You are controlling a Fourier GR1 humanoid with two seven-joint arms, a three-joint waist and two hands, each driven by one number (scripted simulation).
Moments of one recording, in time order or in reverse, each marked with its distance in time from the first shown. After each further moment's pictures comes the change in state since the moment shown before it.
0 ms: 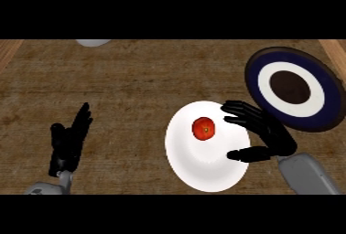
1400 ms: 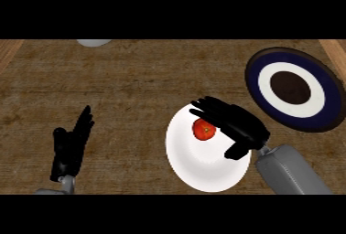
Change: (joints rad) left arm 0.052 -0.091 0.069 -0.056 -0.121 -0.059 0.041; right arm -0.079 0.088 0.074 -0.100 0.586 0.237 0.555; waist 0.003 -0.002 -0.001
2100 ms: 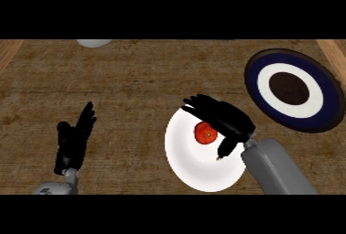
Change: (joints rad) left arm -0.046 -0.058 0.071 0.062 -0.053 -0.059 -0.012; right arm -0.053 0.126 -0.076 0.152 0.141 -0.004 -0.066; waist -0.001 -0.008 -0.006
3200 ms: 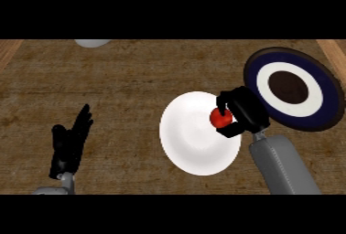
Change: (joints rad) left arm 0.038 -0.017 0.031 -0.052 -0.031 -0.031 0.027; right arm 0.005 0.052 -0.207 0.025 0.143 -0.241 0.165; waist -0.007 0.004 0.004
